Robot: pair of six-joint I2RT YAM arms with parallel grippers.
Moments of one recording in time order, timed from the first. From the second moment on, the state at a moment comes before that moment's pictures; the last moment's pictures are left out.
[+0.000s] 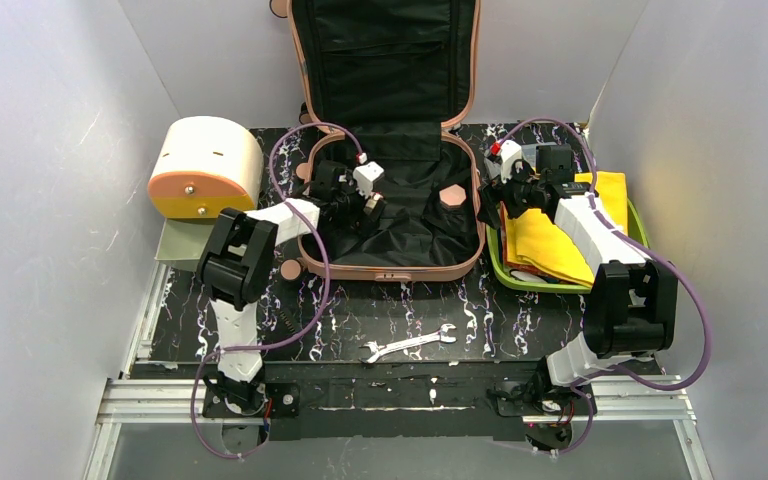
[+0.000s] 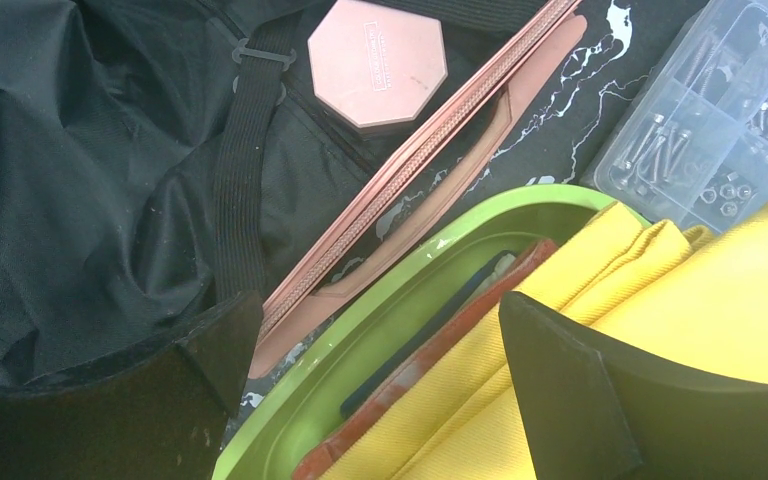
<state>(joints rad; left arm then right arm) -0.41 2.00 1.26 0.01 0.33 0.29 0.09 1.55 1.16 -0.42 -0.51 -0.47</state>
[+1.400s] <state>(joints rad) -0.51 2.30 1.94 -0.65 0.32 0.09 0.09 1.56 1.16 -0.42 -0.52 -0.47</state>
